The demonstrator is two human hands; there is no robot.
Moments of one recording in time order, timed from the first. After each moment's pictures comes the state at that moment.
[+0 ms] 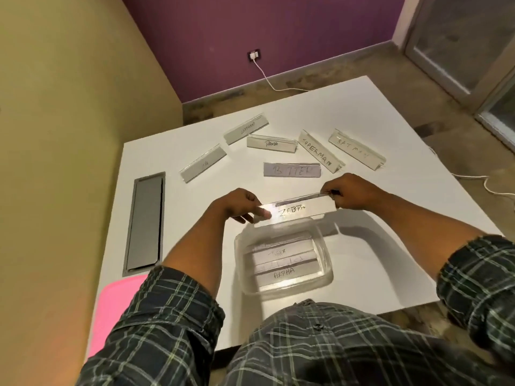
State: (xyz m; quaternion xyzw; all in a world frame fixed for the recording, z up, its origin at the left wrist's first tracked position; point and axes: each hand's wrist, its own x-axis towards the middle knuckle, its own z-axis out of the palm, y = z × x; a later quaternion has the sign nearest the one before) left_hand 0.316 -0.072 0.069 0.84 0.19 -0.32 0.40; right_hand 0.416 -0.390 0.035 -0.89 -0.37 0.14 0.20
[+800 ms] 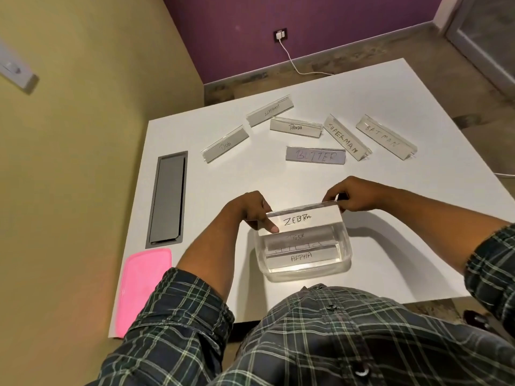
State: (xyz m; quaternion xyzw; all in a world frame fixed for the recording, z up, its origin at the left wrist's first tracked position) left_hand 0.264 -0.063 0.055 0.85 0.16 -0.38 0.32; right_hand 0.392 -0.355 0.020 -0.82 -0.39 0.34 0.26
